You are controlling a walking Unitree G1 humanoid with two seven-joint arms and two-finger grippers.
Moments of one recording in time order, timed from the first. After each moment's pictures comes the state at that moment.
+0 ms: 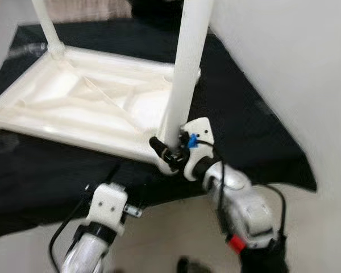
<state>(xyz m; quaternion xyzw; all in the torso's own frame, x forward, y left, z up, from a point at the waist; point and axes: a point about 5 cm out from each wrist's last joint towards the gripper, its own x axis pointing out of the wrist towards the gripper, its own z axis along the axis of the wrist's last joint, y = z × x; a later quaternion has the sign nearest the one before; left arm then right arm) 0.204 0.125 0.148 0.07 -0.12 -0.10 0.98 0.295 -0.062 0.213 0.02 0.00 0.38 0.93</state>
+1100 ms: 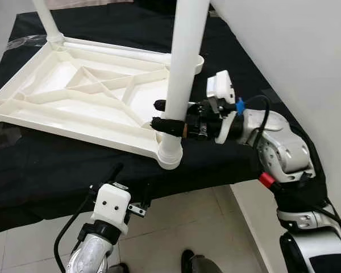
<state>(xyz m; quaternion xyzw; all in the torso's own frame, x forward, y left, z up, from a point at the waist) 0.203 0.127 0.146 0.07 -0.12 -0.11 0.98 0.312 -0.100 0.274 -0.08 -0.10 0.61 0.78</state>
